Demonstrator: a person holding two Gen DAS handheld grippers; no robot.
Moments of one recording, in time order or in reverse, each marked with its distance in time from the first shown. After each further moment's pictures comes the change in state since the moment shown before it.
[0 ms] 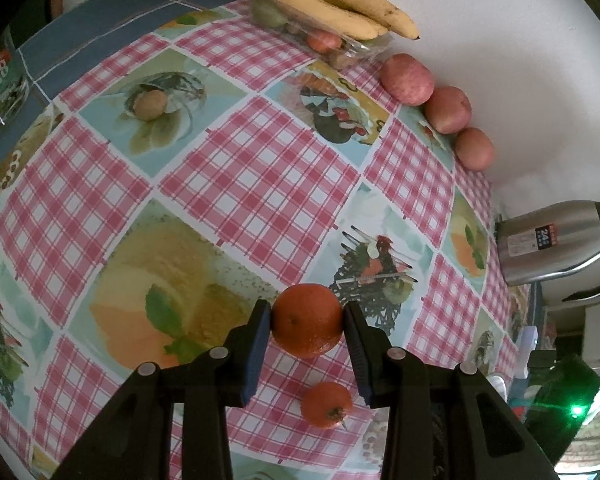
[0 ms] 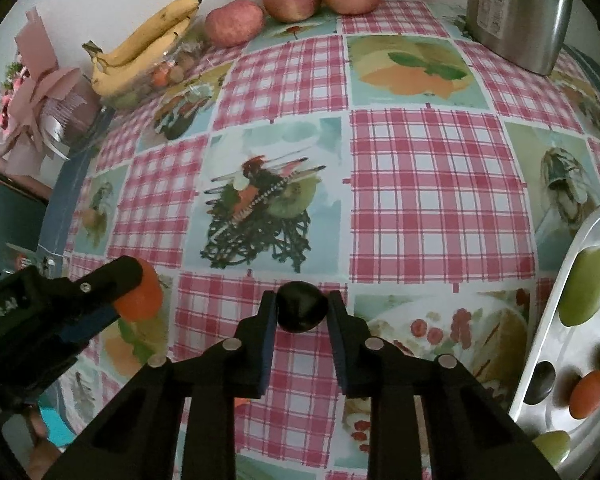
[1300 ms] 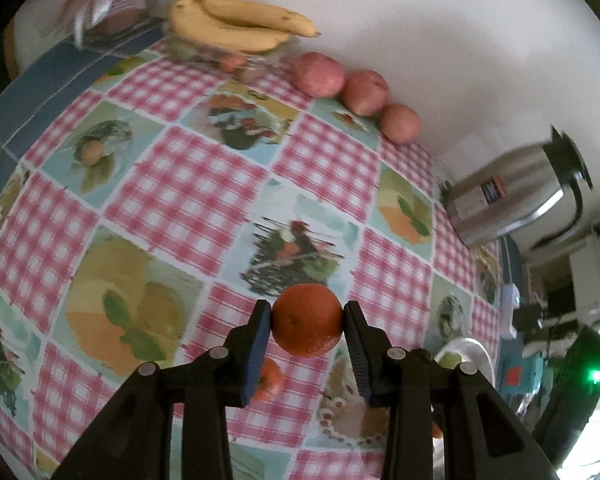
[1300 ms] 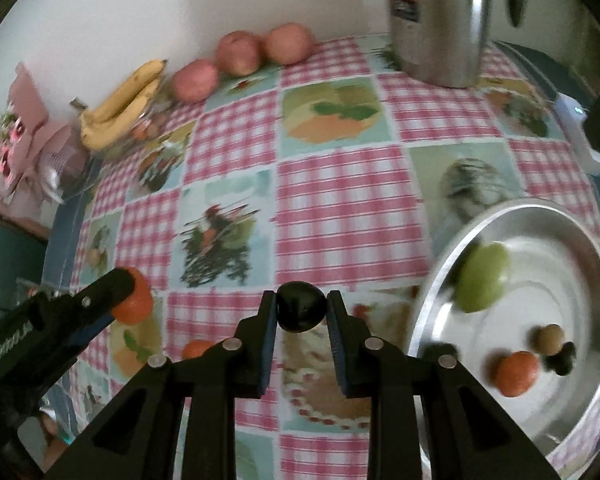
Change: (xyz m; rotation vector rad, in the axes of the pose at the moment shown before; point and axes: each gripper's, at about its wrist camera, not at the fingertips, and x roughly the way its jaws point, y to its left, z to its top) left arm -0.024 -0.064 -0.029 0.213 -0.029 -0.065; right arm -0.071 -0.050 -0.003 0.121 -0.091 -0.082
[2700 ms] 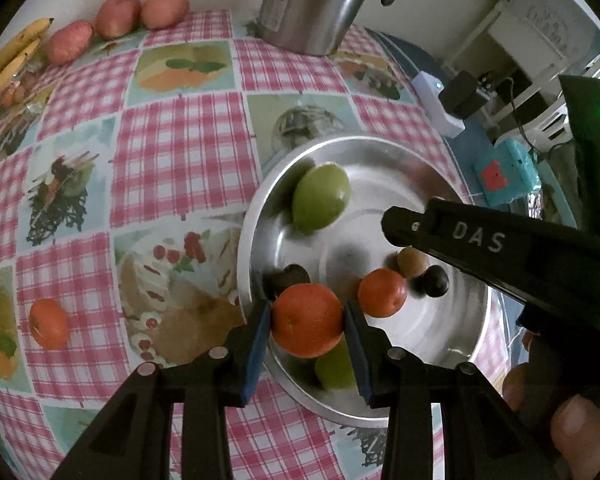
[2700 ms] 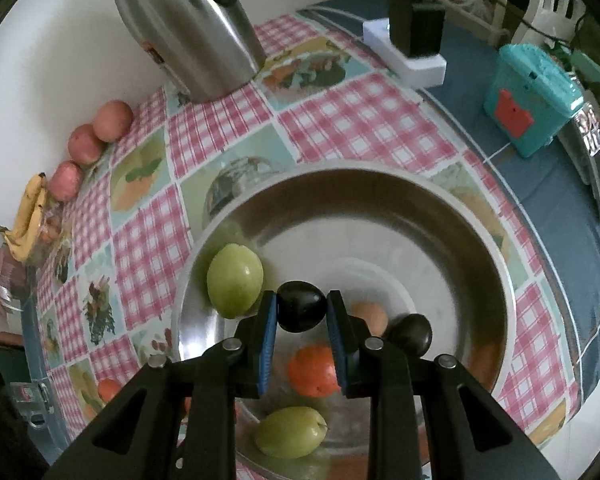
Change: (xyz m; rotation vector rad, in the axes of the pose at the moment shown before) left arm 0.070 -0.151 -0.130 0.555 0.290 -0.060; right arm -0.029 -0.149 -0.017 0.359 -0.008 -0.138
